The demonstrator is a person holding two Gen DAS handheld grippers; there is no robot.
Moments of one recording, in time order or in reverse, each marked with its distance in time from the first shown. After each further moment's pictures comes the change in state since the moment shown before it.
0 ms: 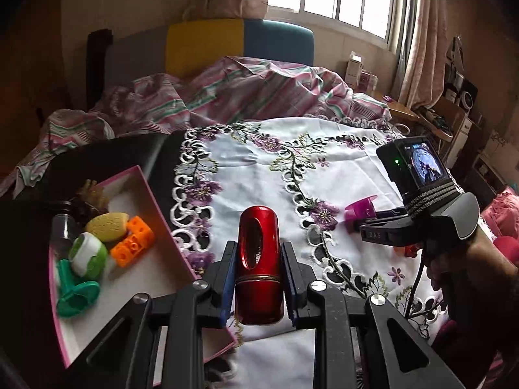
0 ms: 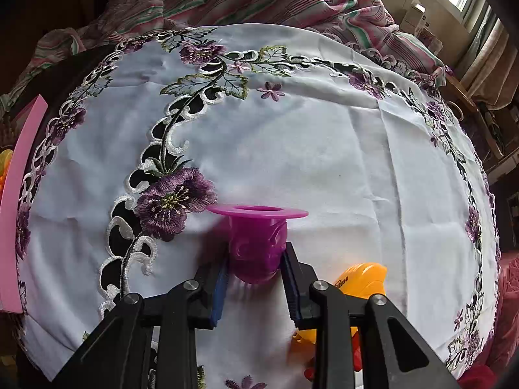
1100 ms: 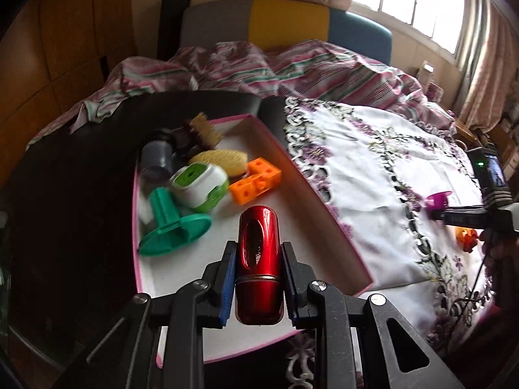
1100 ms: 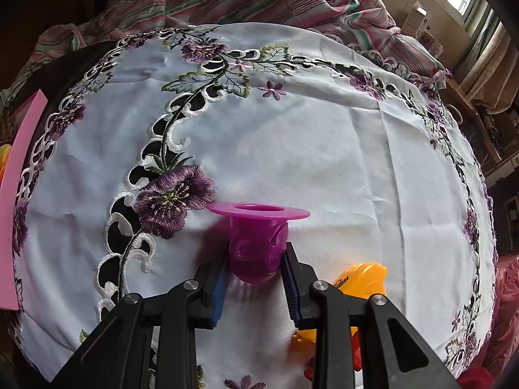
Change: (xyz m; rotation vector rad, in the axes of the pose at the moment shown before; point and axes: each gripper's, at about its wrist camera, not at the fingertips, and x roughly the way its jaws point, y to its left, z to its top) left arm -0.018 0.101 -0.052 -0.207 0.093 0.207; right arm 0.002 0.001 -0.003 -0.020 -0.001 -0.012
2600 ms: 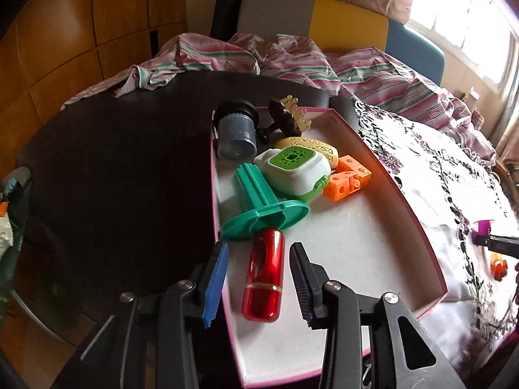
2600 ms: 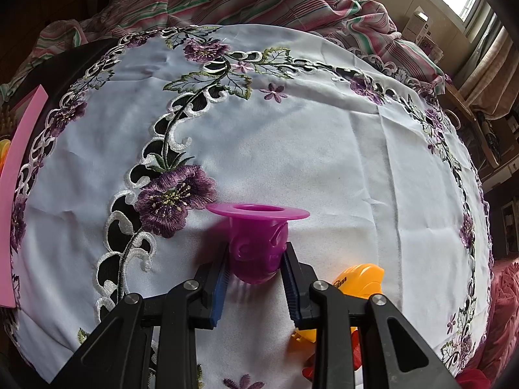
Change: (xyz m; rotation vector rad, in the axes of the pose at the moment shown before) left arm 0.011 0.070 -0.011 -0.144 0.000 0.126; right arm 0.000 0.002 -0.005 -0.022 -0.008 -0.012
